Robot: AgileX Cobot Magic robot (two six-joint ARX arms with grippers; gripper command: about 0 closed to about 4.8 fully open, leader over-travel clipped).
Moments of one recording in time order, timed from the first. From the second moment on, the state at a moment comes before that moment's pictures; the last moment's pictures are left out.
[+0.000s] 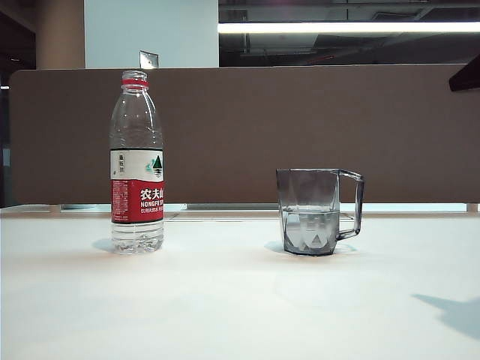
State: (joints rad) left arm 0.08 0.00 0.03 0.01 0.09 -0.08; right arm 0.55 0.23 0.25 -0.23 -0.02 0.00
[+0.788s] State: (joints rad) left arm 0.04 0.01 0.01 0.00 0.09 0.00; right arm 0.55 0.23 0.25 -0.23 -0.02 0.00
